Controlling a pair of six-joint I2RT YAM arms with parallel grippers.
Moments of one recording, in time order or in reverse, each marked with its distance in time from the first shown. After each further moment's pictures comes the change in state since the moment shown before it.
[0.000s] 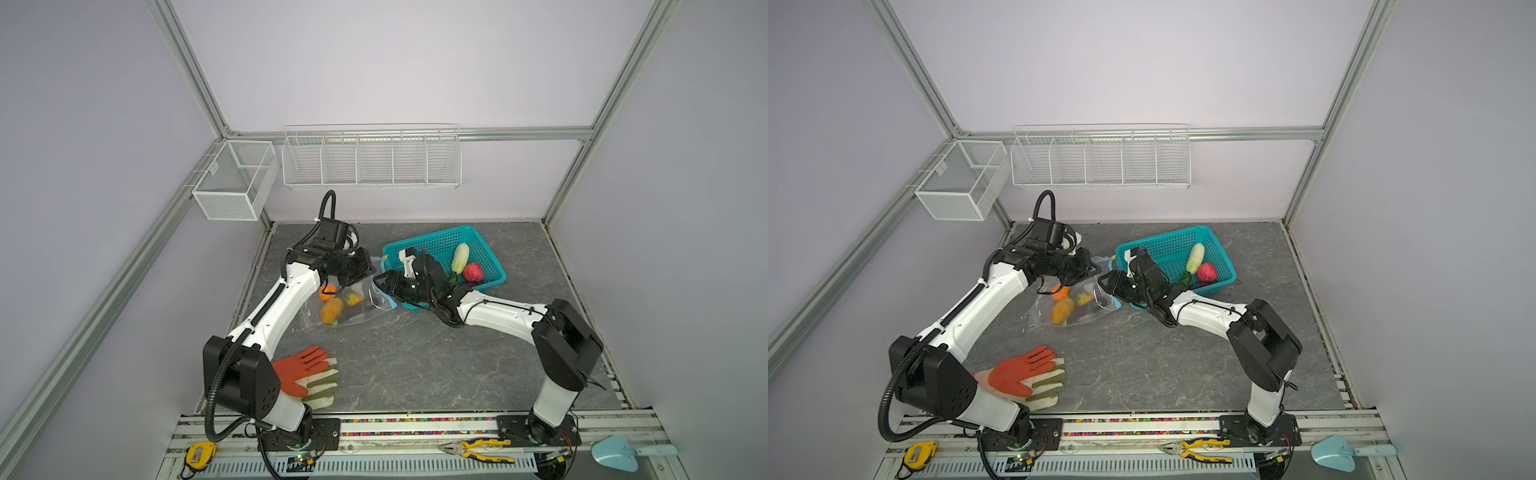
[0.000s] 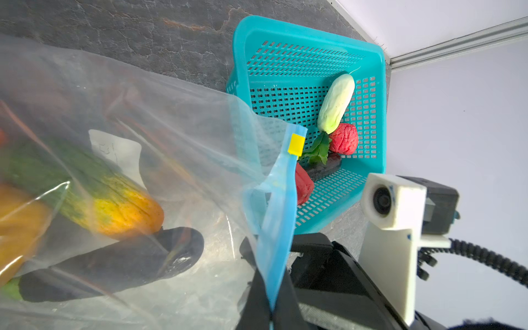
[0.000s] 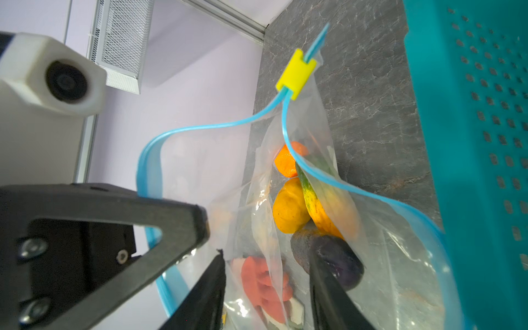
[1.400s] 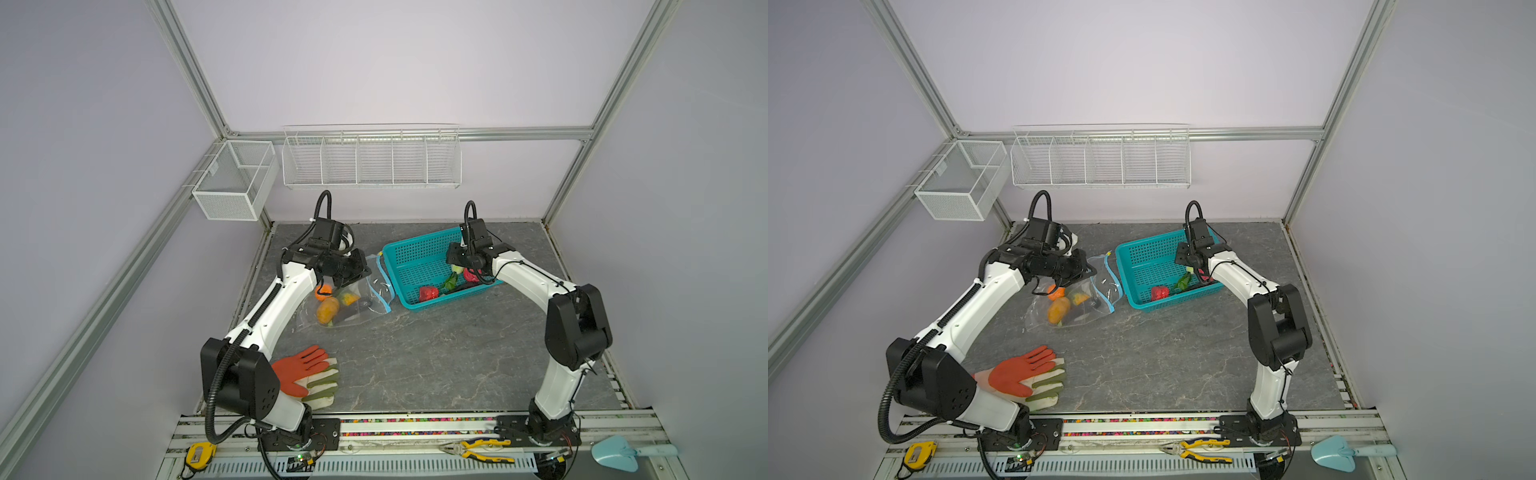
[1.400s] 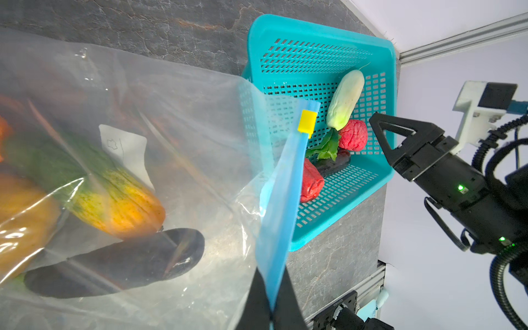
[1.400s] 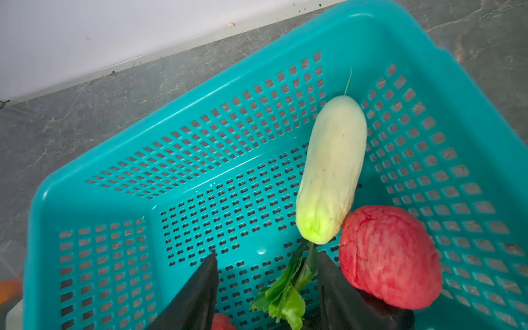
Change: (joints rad) left arm 0.030 -0.007 0.004 -0.053 0.009 0.060; right arm -0.437 0.077 0.276 -0.637 0.359 -0.589
